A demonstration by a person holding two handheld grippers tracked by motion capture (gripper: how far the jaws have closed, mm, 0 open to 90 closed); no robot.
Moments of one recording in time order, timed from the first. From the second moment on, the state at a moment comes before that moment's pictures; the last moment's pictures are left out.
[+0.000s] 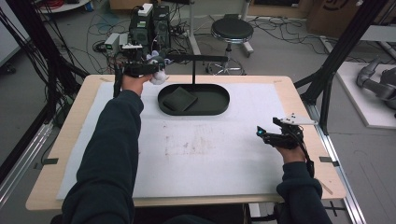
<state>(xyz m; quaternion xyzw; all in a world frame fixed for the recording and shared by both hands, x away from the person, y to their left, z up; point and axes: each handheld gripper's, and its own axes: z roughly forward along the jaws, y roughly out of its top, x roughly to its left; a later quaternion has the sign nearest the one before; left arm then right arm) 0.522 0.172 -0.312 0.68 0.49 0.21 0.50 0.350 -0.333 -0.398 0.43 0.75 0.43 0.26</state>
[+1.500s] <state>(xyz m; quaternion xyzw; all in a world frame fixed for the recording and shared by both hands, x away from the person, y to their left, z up) 0.439 0.184 -0.359 0.69 0.43 0.21 0.54 0.349 -0.327 -0.400 0.42 0.76 0.43 0.26</state>
